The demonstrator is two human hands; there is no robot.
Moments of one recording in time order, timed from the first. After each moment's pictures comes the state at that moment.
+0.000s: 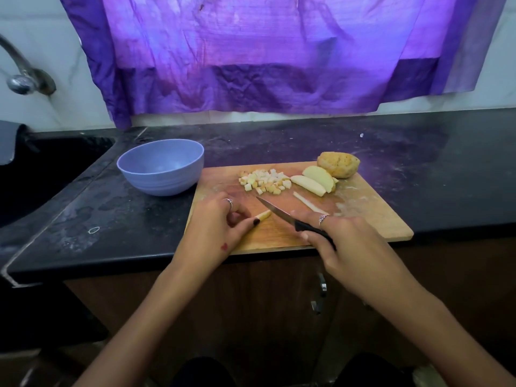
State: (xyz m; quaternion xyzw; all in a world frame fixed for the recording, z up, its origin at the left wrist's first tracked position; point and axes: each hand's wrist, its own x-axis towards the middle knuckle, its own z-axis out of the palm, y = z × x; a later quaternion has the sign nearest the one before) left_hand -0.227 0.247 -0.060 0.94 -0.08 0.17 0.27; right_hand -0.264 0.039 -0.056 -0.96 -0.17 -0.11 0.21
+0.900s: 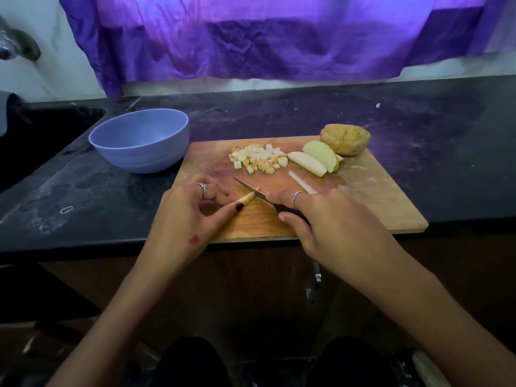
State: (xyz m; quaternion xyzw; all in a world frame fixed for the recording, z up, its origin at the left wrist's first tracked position) left_hand -0.234 0.242 -0.067 0.92 -0.05 0.18 0.36; right_hand -0.240 0.038 -0.045 -0.95 -0.26 -0.07 0.15
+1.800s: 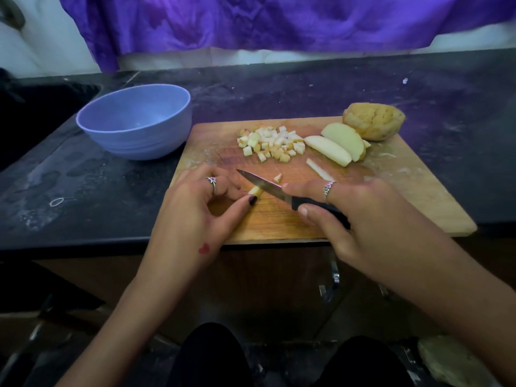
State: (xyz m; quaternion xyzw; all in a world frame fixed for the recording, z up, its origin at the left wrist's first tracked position) left_hand -0.229 0.244 -0.078 0.92 -0.07 0.22 0.33; right_hand -0.230 0.034 -0.046 -0.95 -0.24 -0.03 0.21
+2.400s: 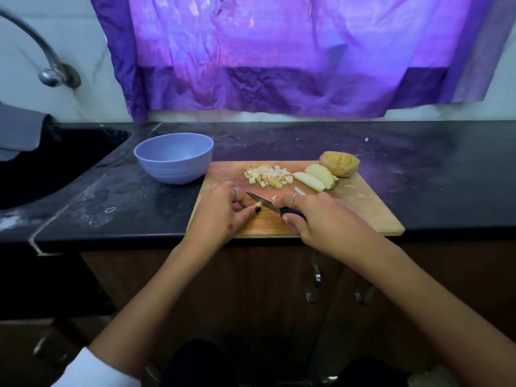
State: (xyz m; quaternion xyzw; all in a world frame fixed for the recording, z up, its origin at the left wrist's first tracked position) left_hand -0.227 0.240 -0.064 0.93 -0.07 0.19 0.32; right_hand -0.240 0.052 -0.043 -0.95 -0.25 -0.09 0.15
